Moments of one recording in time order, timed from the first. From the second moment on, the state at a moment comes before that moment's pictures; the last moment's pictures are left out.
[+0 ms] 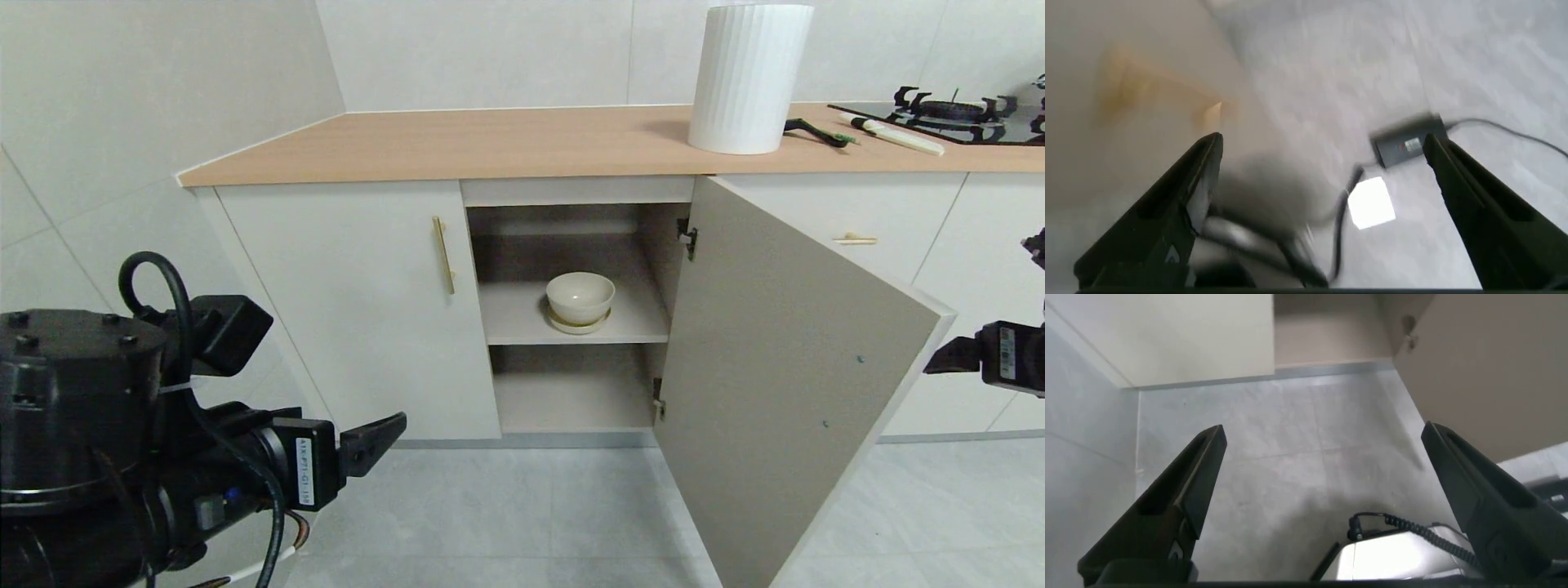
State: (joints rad) left arm -0.61 1.28 -0.64 -0.14 0.34 -0.31; right arm -0.01 1.44 -1.06 0.38 -0.20 0.26
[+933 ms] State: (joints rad) left arm -0.61 1.29 -0.64 -0.14 0.34 -0.31; right arm 0.21 1.60 -0.91 0.06 -0.06 0.27
